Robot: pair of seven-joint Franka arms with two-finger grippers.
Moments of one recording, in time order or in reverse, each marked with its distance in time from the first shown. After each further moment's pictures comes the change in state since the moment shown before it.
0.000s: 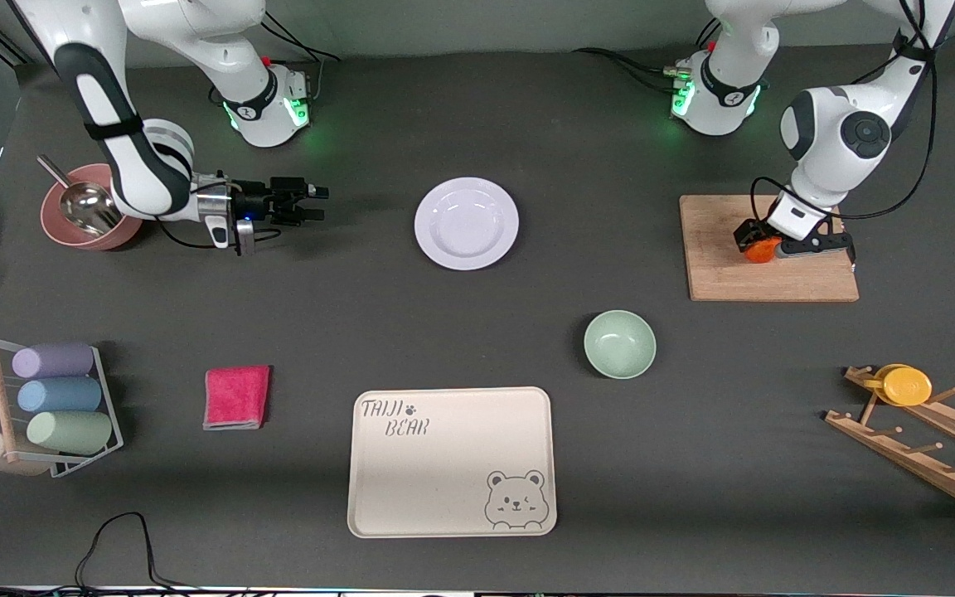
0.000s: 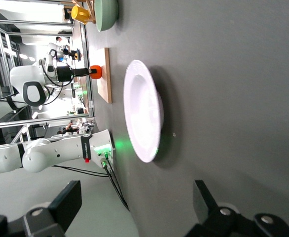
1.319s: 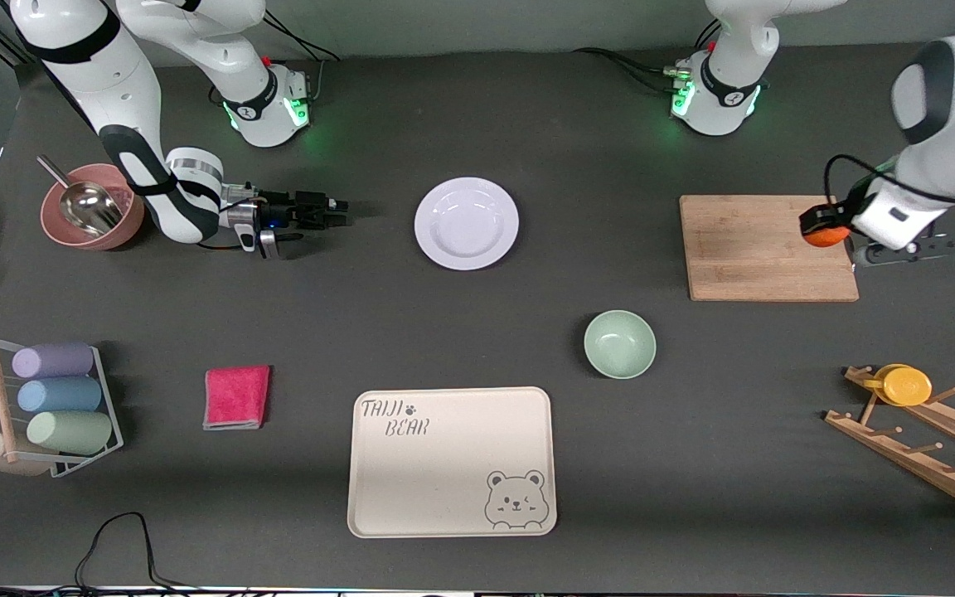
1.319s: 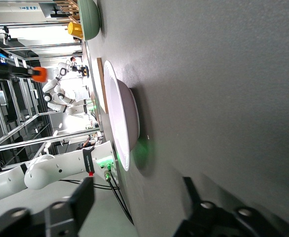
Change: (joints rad) left arm -0.015 -0.138 -0.018 0.679 -0.026 -1.052 0.002; right arm 0.004 0.245 0.018 0.023 0.176 -0.039 -0.160
